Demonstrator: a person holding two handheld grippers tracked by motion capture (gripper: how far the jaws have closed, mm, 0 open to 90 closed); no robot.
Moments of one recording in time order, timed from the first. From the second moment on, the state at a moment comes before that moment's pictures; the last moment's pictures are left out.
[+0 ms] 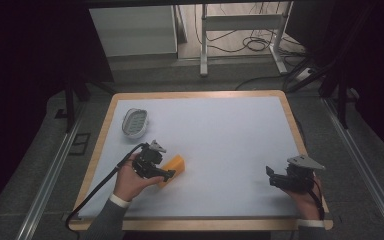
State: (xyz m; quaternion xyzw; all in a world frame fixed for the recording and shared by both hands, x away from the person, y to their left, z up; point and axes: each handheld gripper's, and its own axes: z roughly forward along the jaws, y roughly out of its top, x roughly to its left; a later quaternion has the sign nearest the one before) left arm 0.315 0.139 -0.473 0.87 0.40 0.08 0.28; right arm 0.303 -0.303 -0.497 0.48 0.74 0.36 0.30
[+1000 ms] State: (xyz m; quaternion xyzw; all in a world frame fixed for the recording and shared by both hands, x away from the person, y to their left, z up) left arm 0.324 0.124 -0.499 0.88 0.40 0.07 0.25; right arm 0.306 -0.303 -0.502 0.49 0.75 0.35 0.29
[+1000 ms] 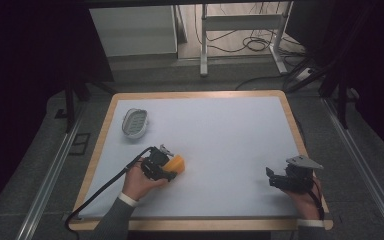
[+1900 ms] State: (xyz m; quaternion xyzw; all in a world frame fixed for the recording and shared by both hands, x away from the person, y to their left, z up) left arm 0.323 0.150 -0.477 0.86 0.40 0.06 0.31; right arm 0.304 -0.304 -0.501 0.49 0.74 0.35 0.30
